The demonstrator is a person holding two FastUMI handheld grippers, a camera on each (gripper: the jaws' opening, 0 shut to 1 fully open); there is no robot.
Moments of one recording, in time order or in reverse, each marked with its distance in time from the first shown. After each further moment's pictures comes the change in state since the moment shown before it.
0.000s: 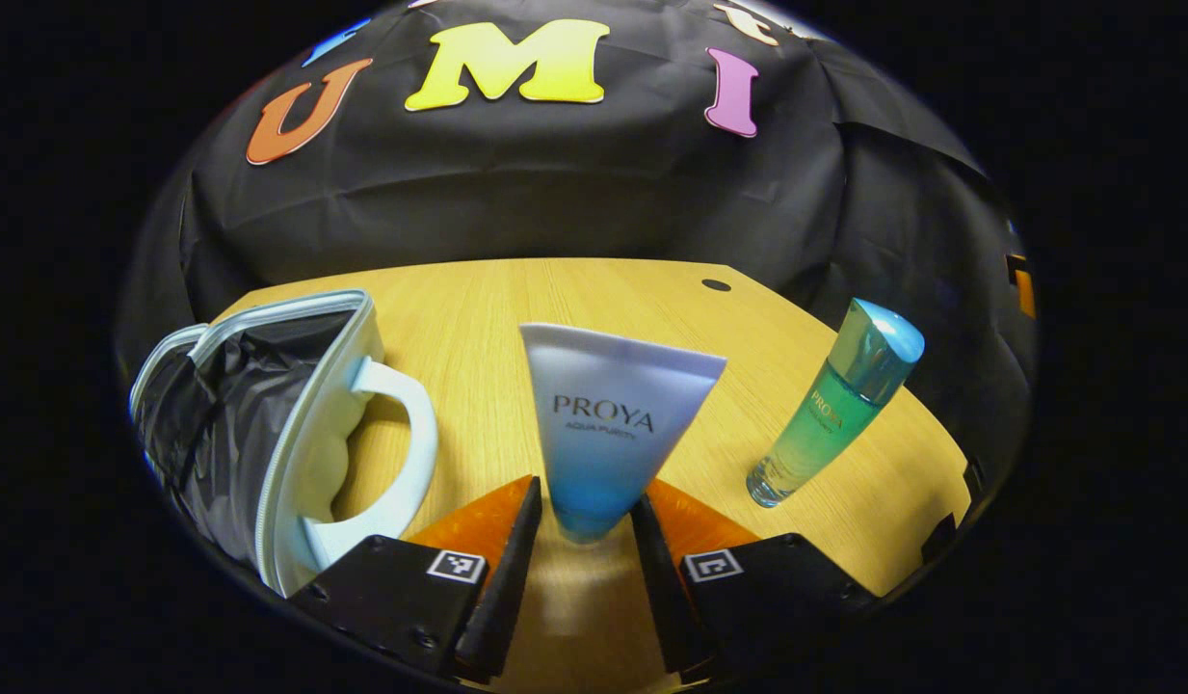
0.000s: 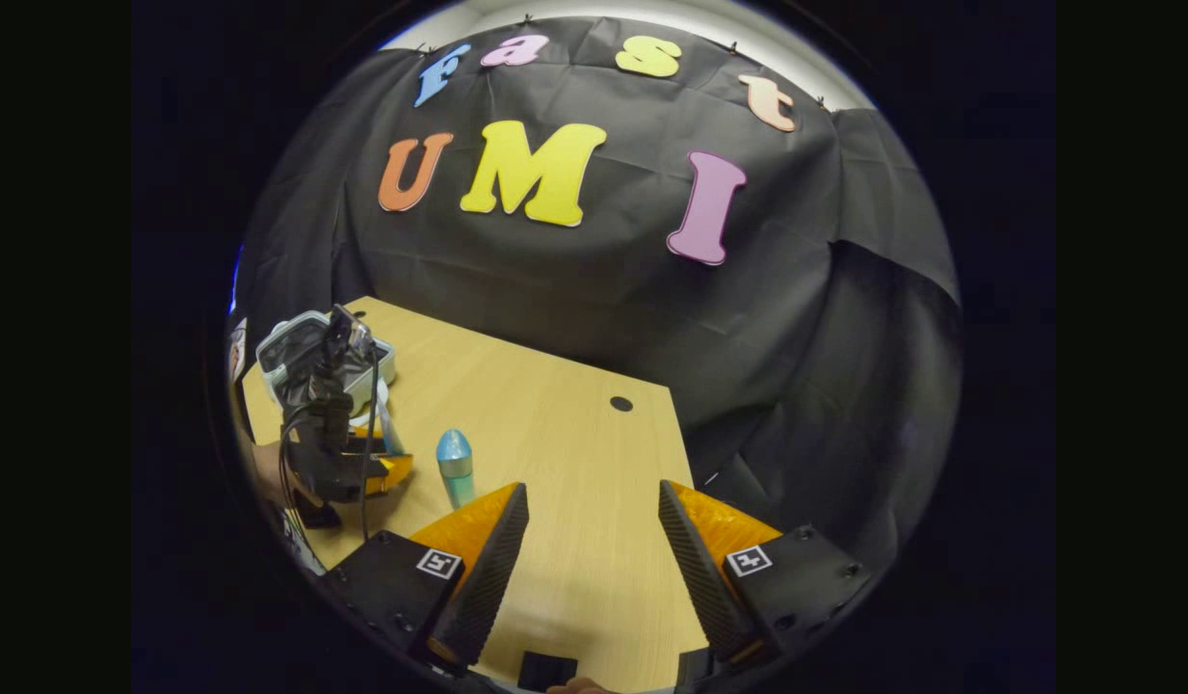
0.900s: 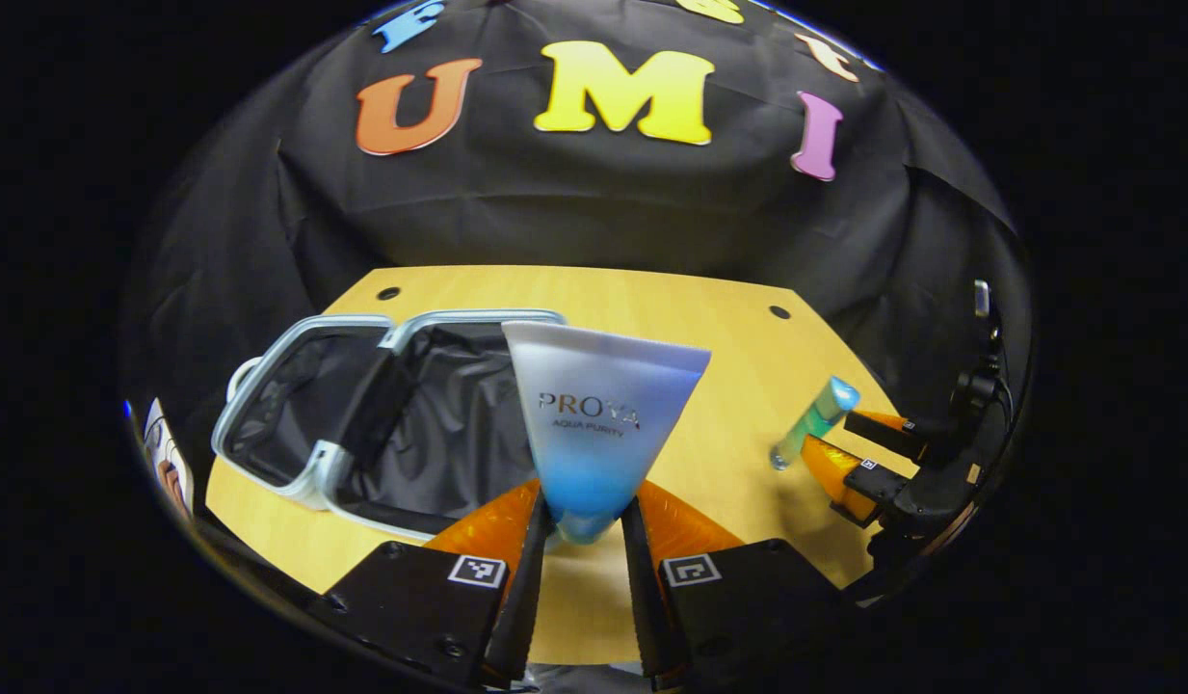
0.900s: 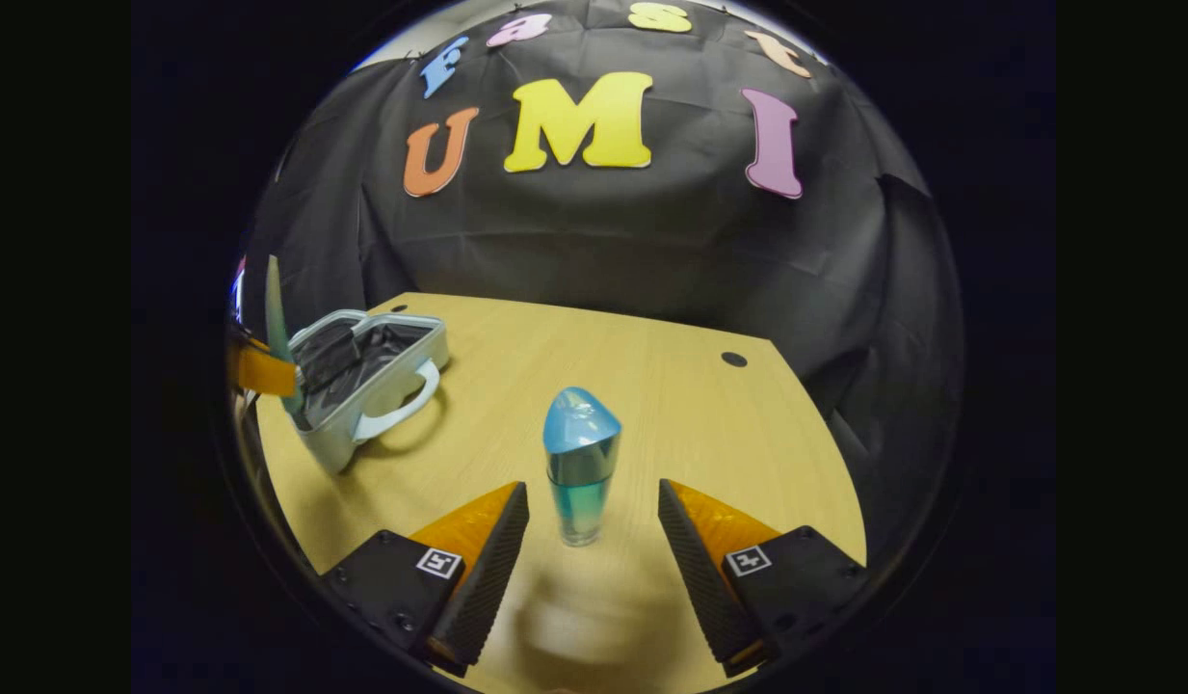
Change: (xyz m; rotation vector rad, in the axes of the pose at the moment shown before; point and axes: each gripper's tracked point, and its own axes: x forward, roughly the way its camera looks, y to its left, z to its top) left arm -0.182 0.117 0.036 -0.131 0.106 0.224; right arm 0.114 0.146 -0.067 0.122 0.060 0.167
